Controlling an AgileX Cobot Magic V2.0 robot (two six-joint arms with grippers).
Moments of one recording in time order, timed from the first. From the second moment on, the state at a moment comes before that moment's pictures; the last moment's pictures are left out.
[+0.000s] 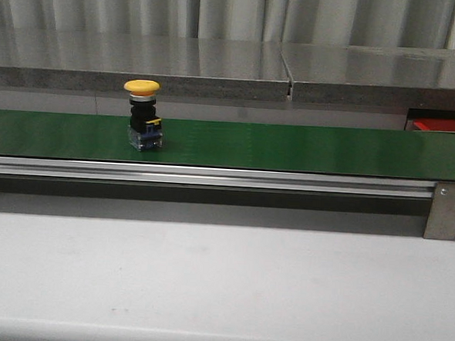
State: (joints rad) left arm -0.04 0.54 -0.66 -0.33 0.64 0.26; right arm -0.34 2.08 -1.71 0.38 0.72 -0.18
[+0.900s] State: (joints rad) left arm -0.04 0.54 -0.66 -0.33 0.64 0.26; right arm -0.34 2.11 -1.70 0.44 0.72 -0.20
